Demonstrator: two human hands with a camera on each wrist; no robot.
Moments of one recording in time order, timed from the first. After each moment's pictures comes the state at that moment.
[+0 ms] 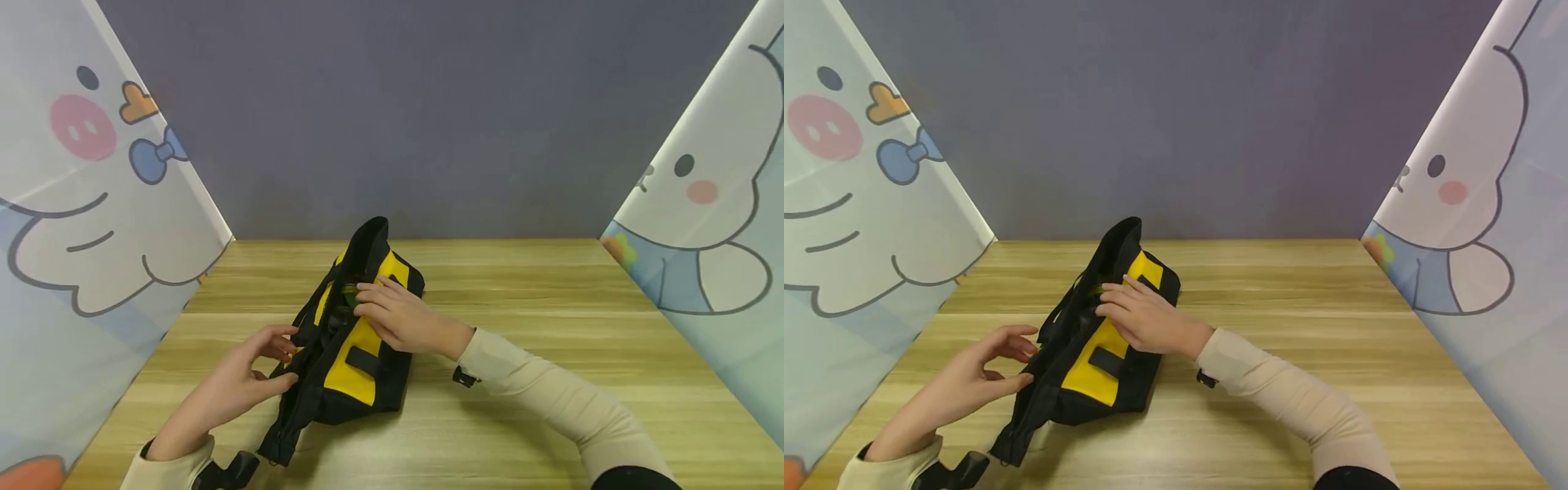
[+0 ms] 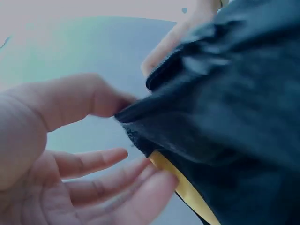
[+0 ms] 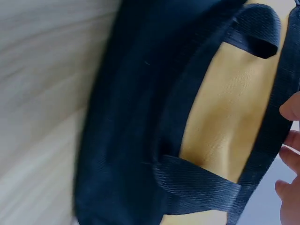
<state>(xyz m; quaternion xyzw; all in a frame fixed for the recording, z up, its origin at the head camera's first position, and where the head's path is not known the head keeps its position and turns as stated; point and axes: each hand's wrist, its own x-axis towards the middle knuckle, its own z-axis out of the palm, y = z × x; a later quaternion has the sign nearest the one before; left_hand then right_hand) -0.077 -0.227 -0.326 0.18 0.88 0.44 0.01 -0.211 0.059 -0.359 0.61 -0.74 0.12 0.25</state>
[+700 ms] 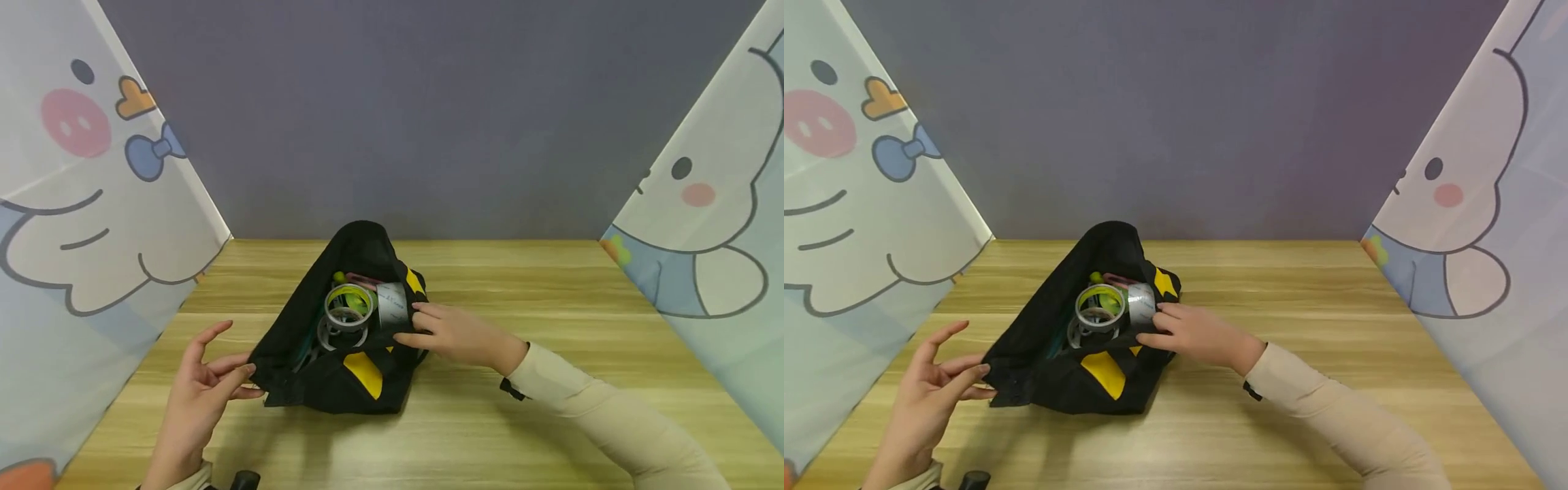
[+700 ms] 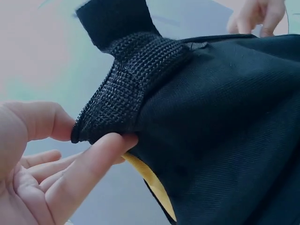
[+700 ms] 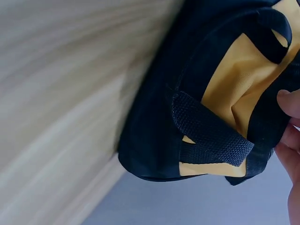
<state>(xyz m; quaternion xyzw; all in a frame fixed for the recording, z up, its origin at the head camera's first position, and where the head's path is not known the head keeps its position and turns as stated) -0.060 -0.248 -0.368 0.11 0.68 0.71 -0.16 -0.201 0.126 -0.365 0.68 -0.68 0.03 0.28</state>
